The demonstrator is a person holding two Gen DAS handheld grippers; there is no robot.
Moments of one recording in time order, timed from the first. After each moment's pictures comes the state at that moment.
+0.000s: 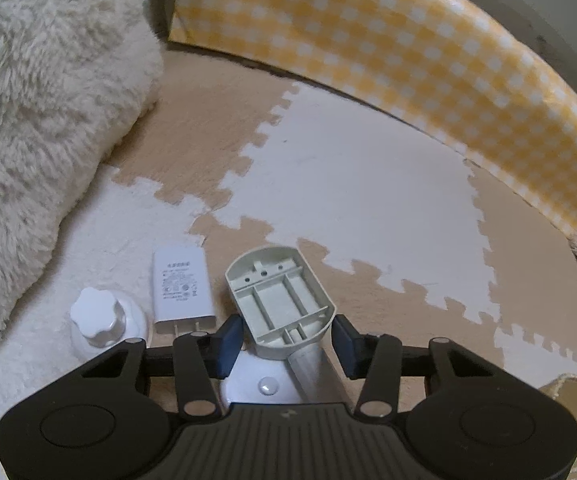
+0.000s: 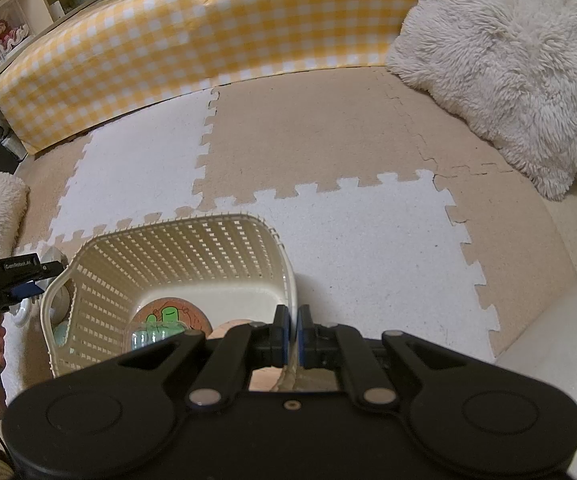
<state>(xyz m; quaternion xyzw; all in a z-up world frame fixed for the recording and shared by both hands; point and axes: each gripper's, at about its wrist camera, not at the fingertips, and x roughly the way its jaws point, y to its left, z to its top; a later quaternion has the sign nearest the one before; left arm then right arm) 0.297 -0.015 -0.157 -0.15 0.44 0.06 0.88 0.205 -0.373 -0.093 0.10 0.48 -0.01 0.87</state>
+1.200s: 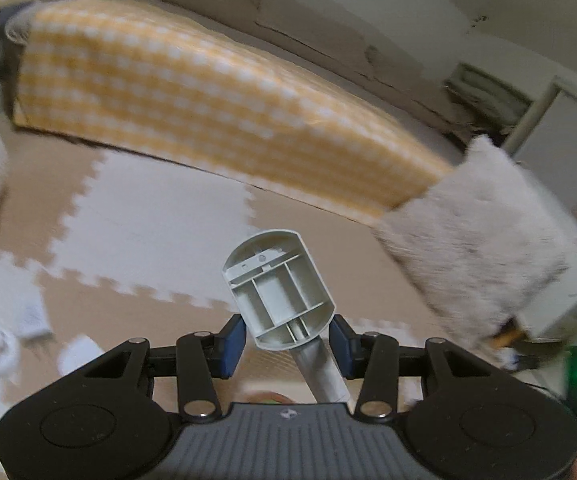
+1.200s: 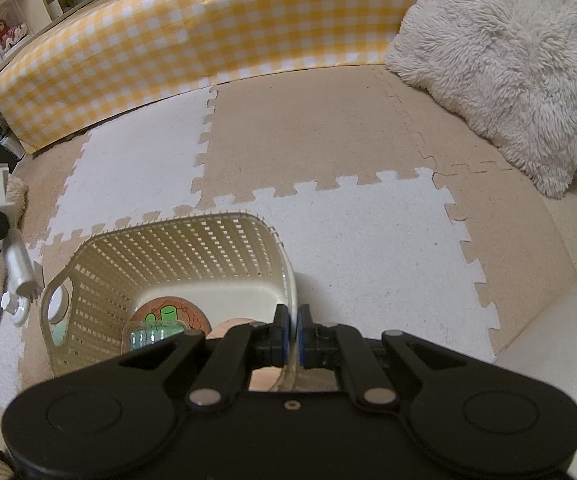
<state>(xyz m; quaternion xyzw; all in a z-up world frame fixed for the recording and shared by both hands) 0.223 -0.095 -0.047 -0.17 0.37 -0.18 0.90 0.205 -0.373 -0.094 0.10 0.48 -0.01 0.87</state>
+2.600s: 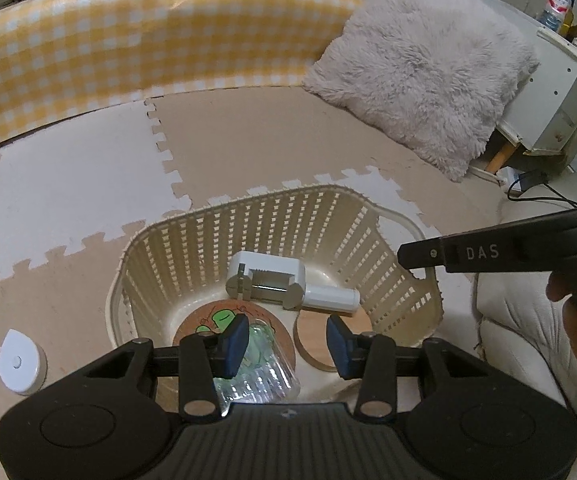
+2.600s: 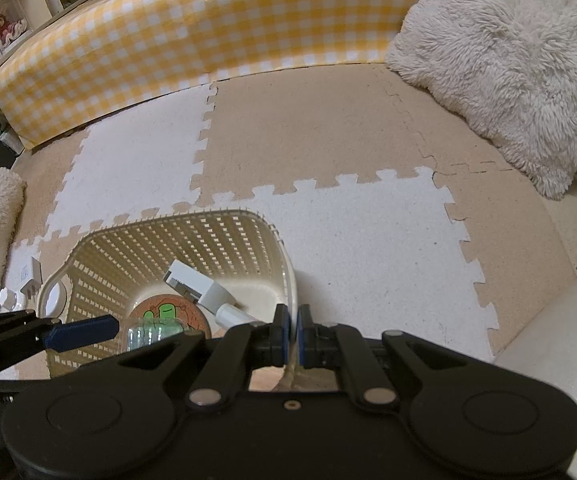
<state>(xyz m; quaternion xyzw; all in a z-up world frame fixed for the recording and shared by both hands) 0.219 -0.185 -0.113 0.05 0.45 -0.27 0.85 0.205 -0.373 -0.096 0.10 0.48 -0.01 0.87</state>
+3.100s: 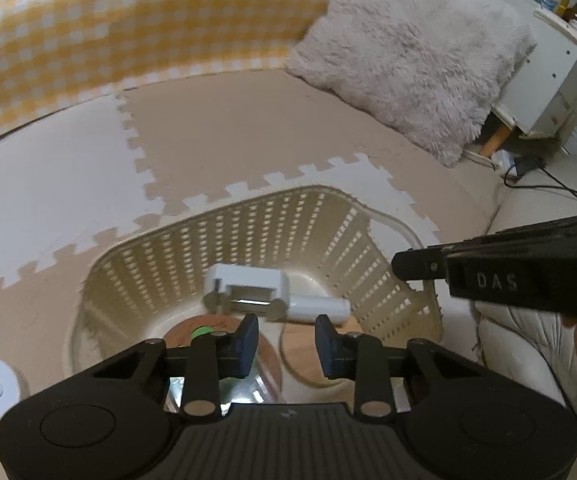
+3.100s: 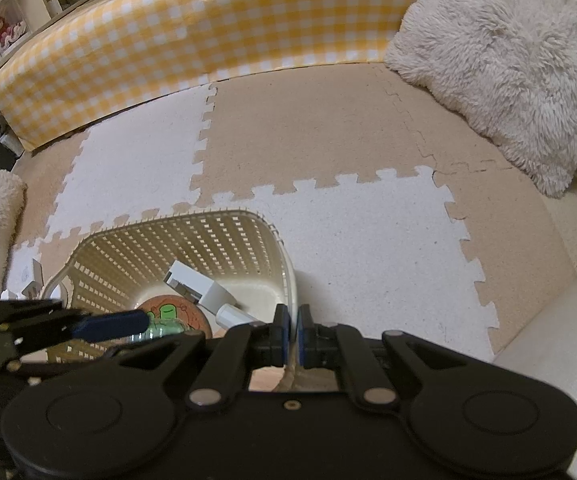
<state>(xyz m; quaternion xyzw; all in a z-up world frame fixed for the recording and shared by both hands) 0.243 -0.214 -0.122 0.07 0.48 -0.30 0.82 0.205 -0.376 -0.096 0.10 0.48 -0.01 0.87</state>
